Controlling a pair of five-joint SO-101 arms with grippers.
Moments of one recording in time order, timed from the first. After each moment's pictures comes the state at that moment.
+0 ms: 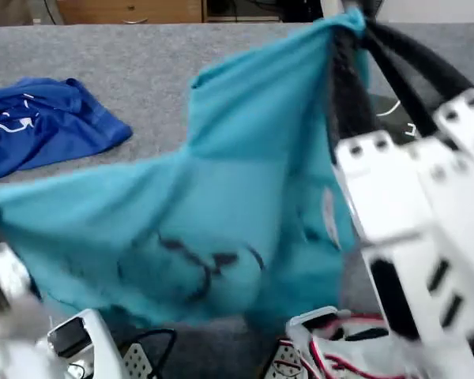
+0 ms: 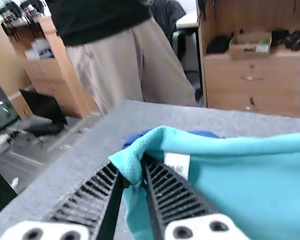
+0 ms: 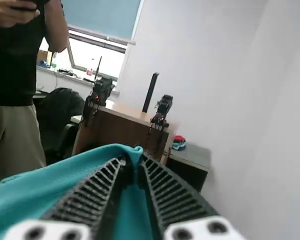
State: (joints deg) left arm -37.1 -75.0 9.8 84.1 -22.8; right arm -20.5 -23.8 -59.9 80.1 7.2
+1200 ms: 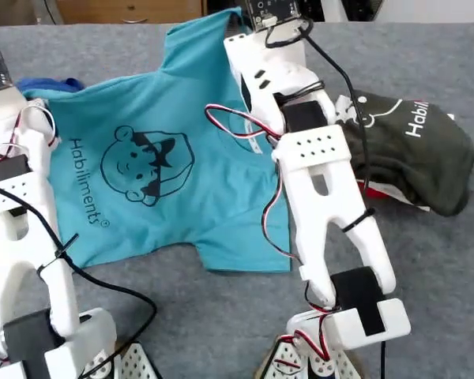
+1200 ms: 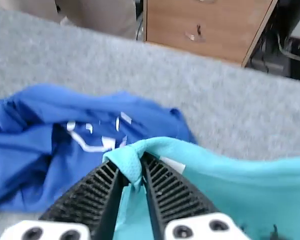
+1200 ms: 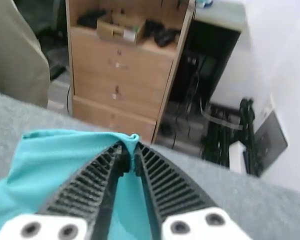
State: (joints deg) left arm -23.9 -18.6 31.0 24.3 -9.0; right arm -17.5 -2.0 2.3 23.9 1.3
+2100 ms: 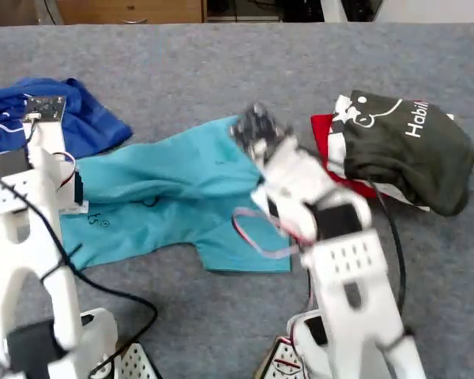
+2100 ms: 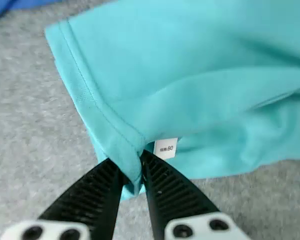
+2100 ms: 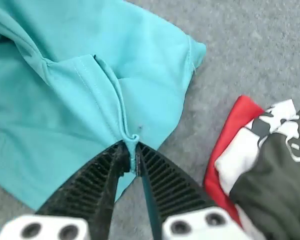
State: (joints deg) left arm -21.6 -24.8 27.0 79.6 -24.7; right arm -17.4 -49.9 48.6 61.1 21.7
